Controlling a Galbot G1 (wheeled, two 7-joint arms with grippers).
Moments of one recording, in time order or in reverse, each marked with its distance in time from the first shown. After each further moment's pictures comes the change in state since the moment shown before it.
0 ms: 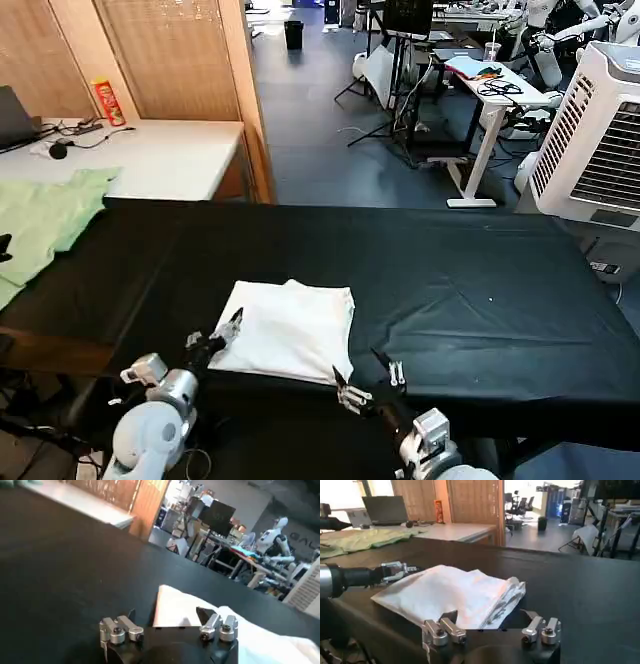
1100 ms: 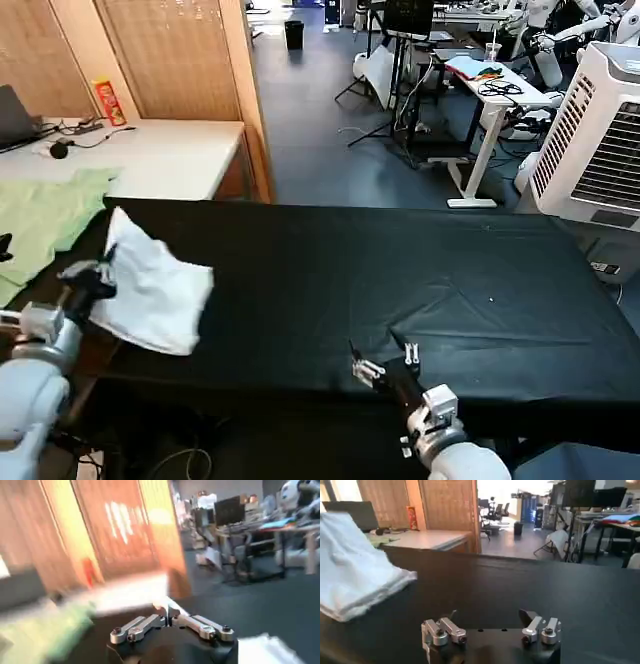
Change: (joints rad) left arm 0.043 0.389 -0.293 -0.250 0.498 0.028 -0.013; right arm 0.068 0.068 0.054 -0.038 0.007 -0.035 0.040
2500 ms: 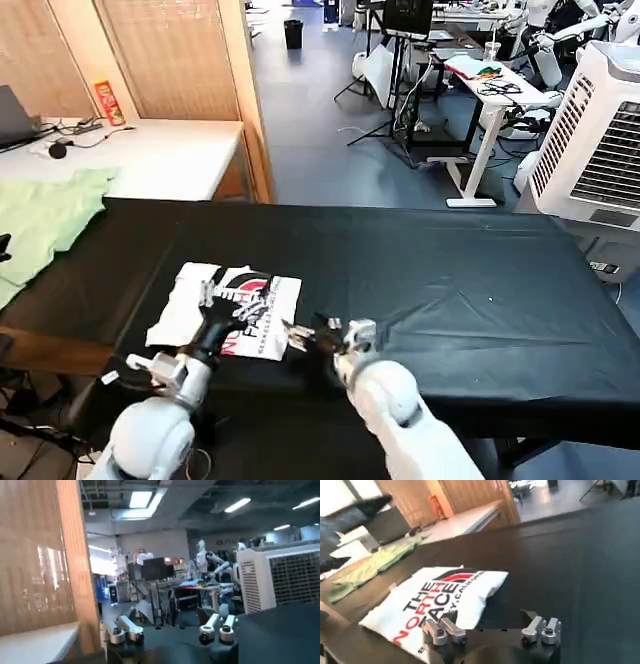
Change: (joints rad) left arm -0.021 -0.221 0.453 -0.020 0.051 -0.305 0.022; right arm 0.499 0.157 -0.248 -0.446 0.378 -0.170 0.056
